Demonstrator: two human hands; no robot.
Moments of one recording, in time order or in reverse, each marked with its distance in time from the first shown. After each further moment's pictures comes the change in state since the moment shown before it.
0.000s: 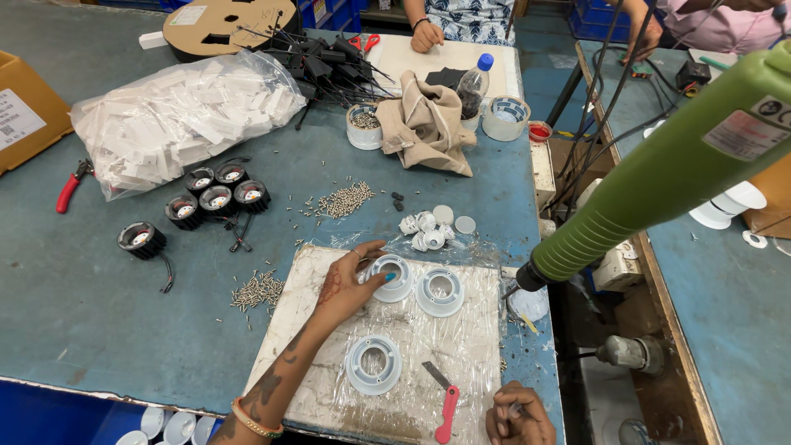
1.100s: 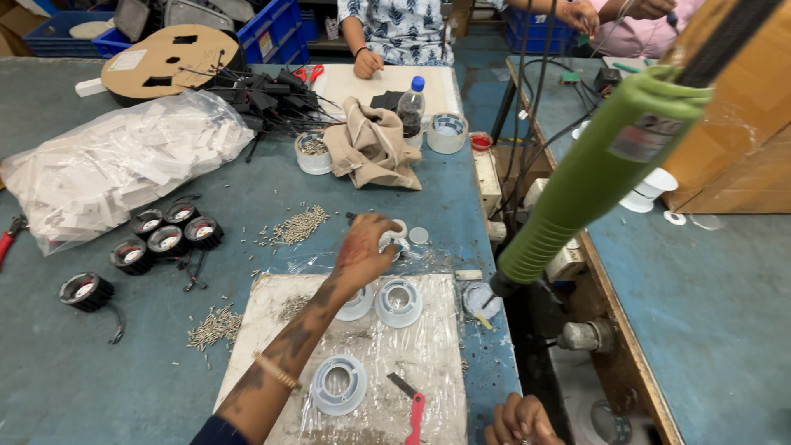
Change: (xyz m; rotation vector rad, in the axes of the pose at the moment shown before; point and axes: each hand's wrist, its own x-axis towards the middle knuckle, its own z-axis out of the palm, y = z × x) left_hand 0.090 0.052 0.063 0.431 -0.042 0.347; right_hand 0.007 -0.011 -0.074 0.610 -0.385 0.054
